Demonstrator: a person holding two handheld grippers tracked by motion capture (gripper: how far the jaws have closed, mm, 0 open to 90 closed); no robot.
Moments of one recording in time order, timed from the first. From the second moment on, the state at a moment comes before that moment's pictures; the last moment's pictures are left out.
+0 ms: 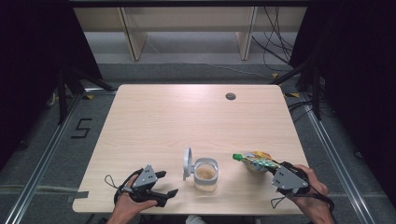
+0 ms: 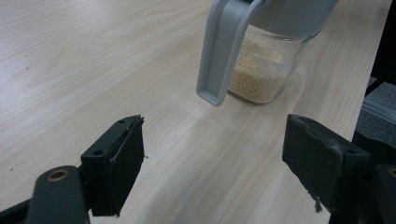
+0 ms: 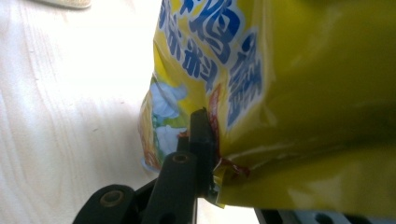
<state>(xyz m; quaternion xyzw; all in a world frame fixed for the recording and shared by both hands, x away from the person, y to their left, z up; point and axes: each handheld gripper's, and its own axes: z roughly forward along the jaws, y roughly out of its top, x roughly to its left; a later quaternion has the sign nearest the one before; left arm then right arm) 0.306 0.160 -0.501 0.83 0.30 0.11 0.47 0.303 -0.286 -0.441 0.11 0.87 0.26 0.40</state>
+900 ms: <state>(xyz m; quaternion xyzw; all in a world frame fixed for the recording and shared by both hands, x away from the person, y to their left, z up) 0.306 0.160 -0.502 0.82 0.29 0.11 0.47 0.313 -0.319 -0.455 0.30 0.82 0.37 0.32</state>
